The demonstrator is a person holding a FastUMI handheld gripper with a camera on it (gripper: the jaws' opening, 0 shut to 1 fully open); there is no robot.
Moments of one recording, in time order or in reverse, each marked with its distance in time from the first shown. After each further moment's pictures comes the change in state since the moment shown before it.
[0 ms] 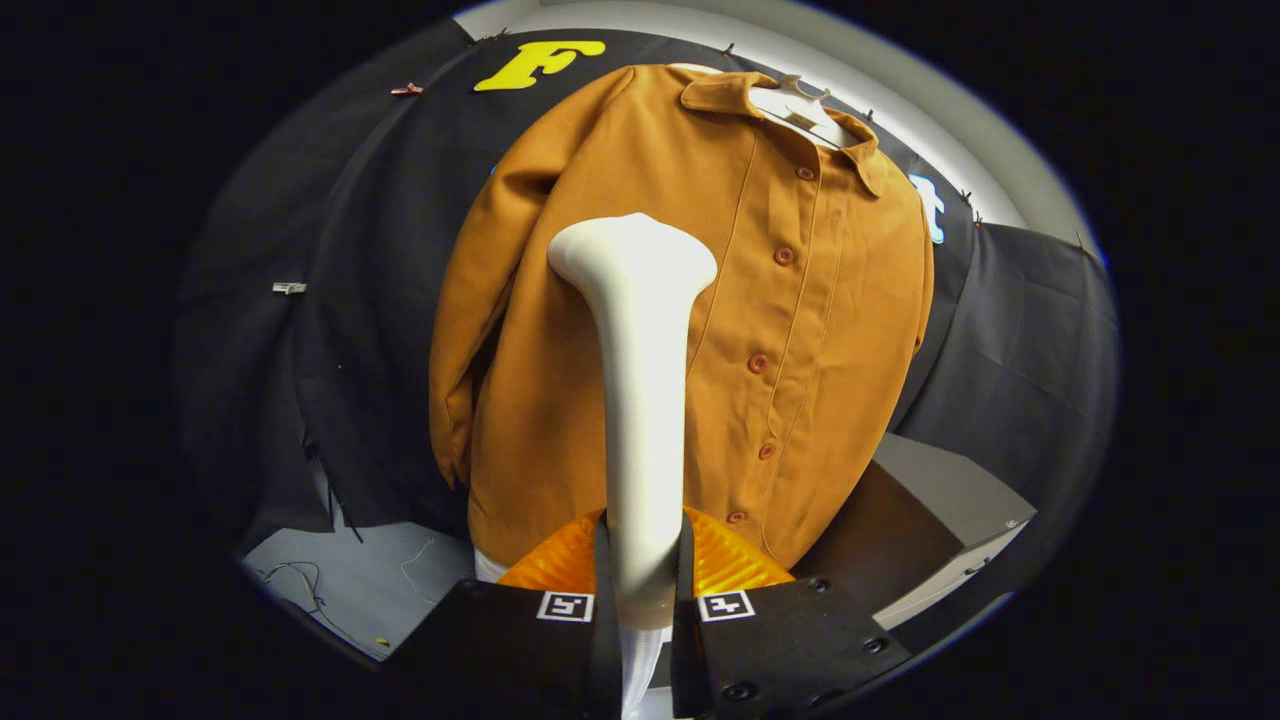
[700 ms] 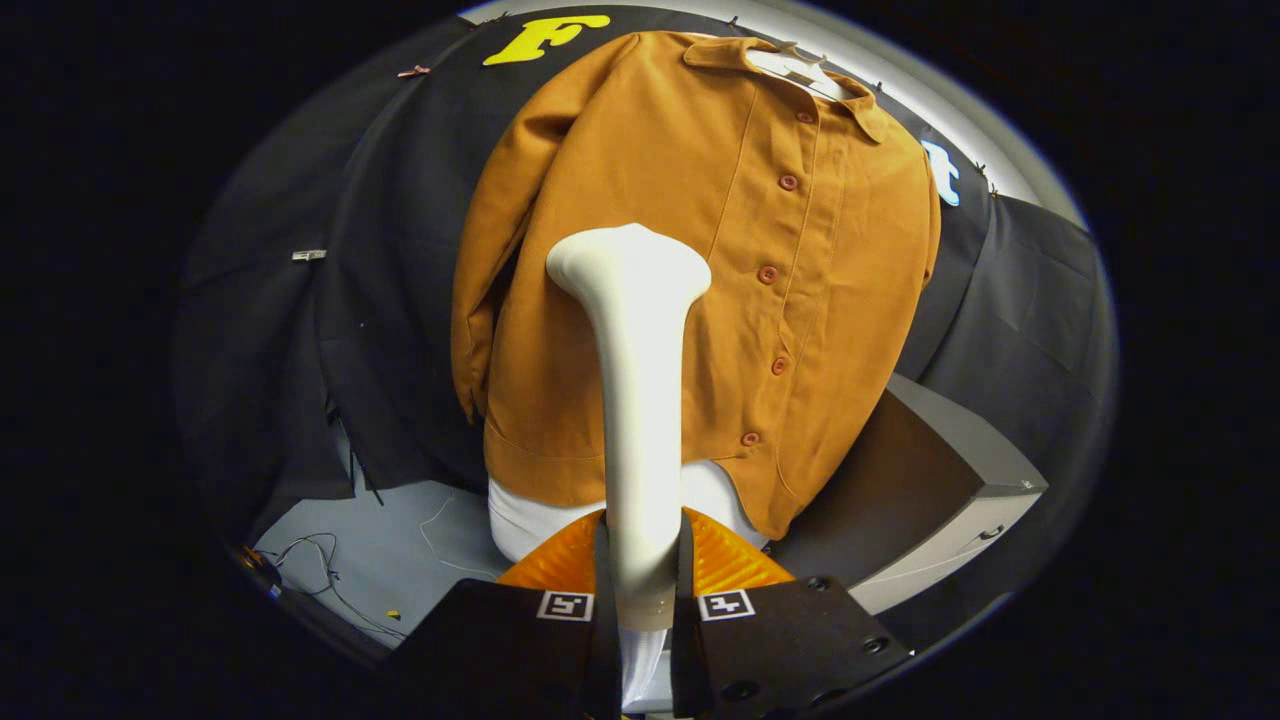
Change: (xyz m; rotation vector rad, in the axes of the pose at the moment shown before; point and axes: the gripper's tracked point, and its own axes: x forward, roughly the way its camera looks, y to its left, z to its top) arm -0.038 -0.003 -0.045 -0.002 0.117 0.045
